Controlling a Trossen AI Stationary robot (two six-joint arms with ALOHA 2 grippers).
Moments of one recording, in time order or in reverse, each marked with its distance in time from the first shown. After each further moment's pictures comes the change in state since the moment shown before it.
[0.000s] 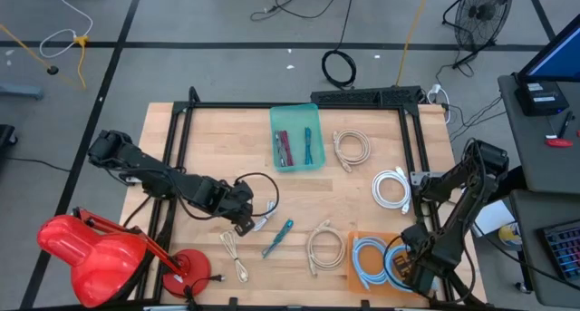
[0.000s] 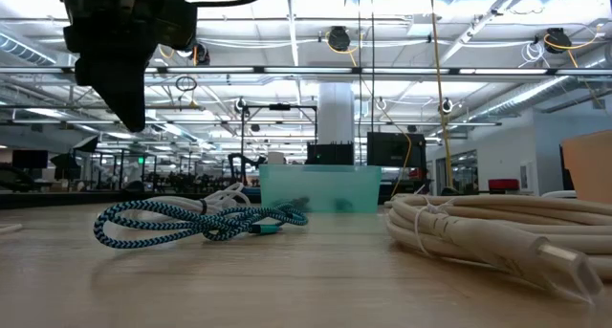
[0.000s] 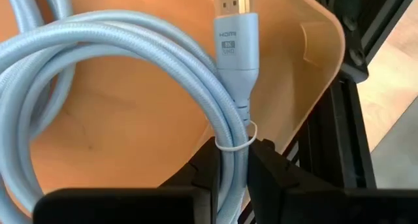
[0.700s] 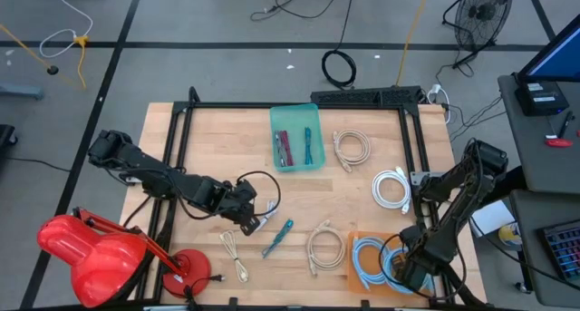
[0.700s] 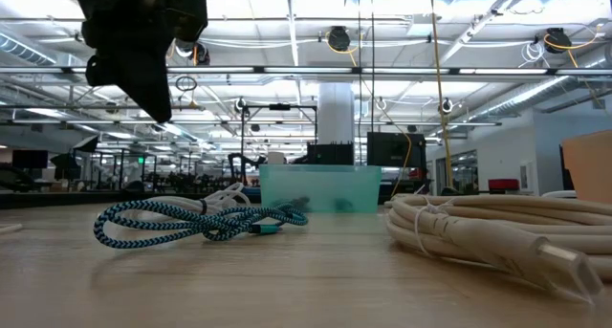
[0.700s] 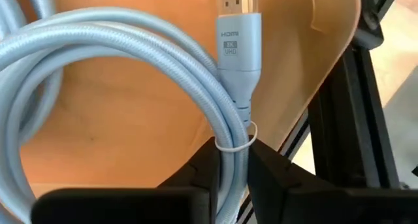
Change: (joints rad) left arm 0.000 0.000 0.000 0.103 -0.052 -0.033; right arm -0.081 0.004 -0.004 0.022 -0.082 0.013
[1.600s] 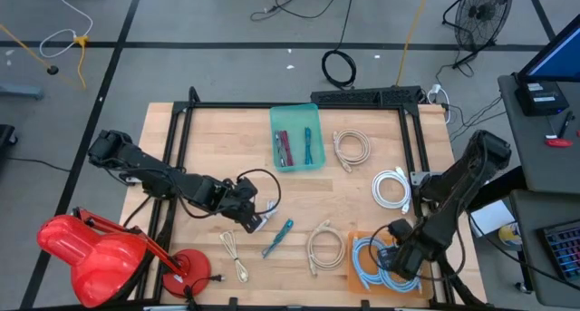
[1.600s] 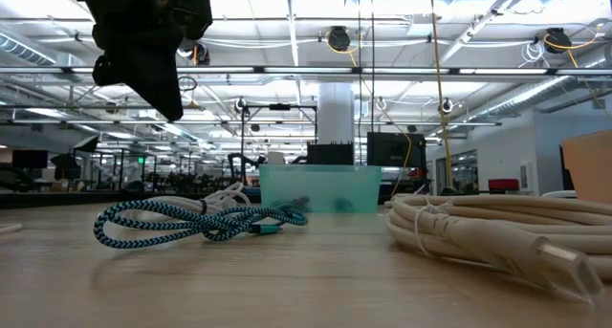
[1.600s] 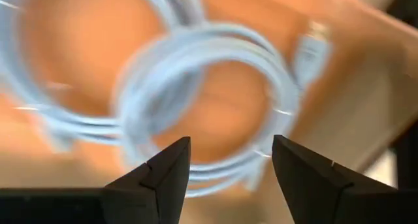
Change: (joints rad) left arm 0.008 0.000 0.000 0.019 -0.052 -0.002; right arm -0.111 -0.129 0.001 0.084 0.202 -0.087
